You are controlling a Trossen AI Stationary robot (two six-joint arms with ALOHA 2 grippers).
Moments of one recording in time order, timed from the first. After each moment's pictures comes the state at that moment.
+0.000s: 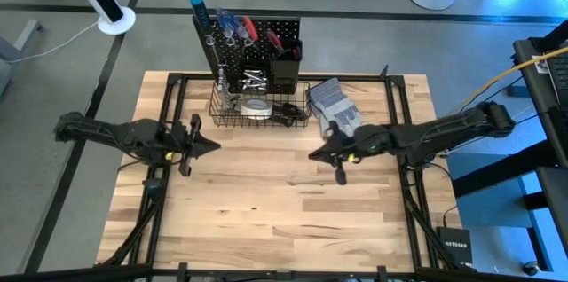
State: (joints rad) left arm -0.19 0.35 0.28 0.07 -0.17 -0.07; right arm 0.17 1.15 0.75 0.05 0.05 0.10
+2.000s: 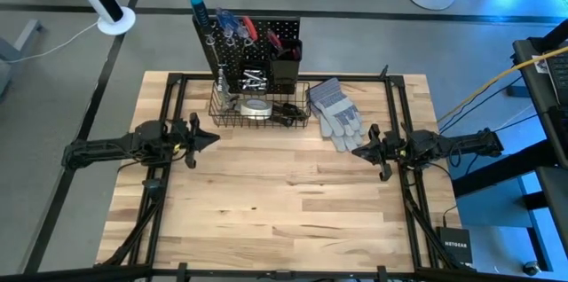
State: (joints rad) left arm 0.12 0.00 0.01 0.02 -0.03 -0.15; right arm 0.18 0.01 0.01 0.03 0.09 0.23
